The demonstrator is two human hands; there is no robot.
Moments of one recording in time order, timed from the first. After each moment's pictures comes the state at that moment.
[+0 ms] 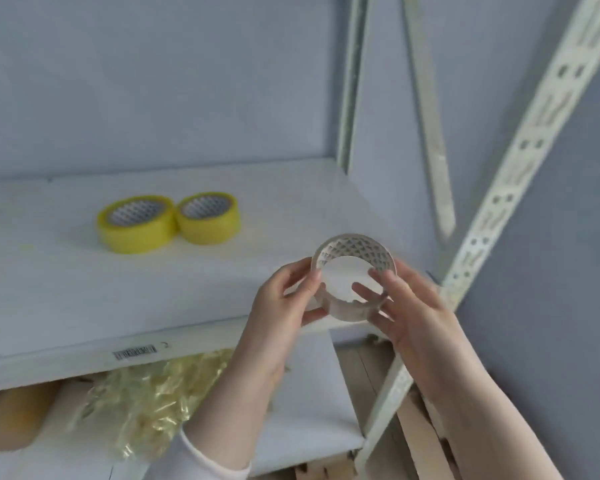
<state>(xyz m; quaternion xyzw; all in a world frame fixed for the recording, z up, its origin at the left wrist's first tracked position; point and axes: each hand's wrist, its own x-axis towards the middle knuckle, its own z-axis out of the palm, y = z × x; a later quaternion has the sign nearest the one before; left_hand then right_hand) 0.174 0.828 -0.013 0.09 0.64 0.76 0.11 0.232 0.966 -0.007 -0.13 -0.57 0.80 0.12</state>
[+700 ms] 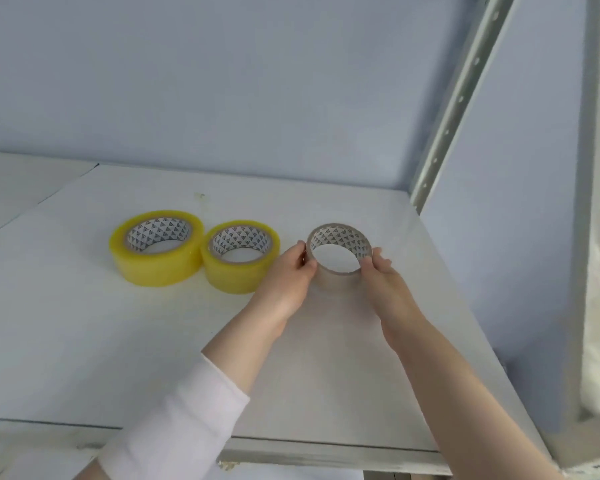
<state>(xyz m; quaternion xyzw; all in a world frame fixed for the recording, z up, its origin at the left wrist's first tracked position) -0.013 0.828 -0.023 0.03 0.74 0.67 0.06 0.004 0.960 -0.015 -0.12 -0.78 0.61 -0.01</state>
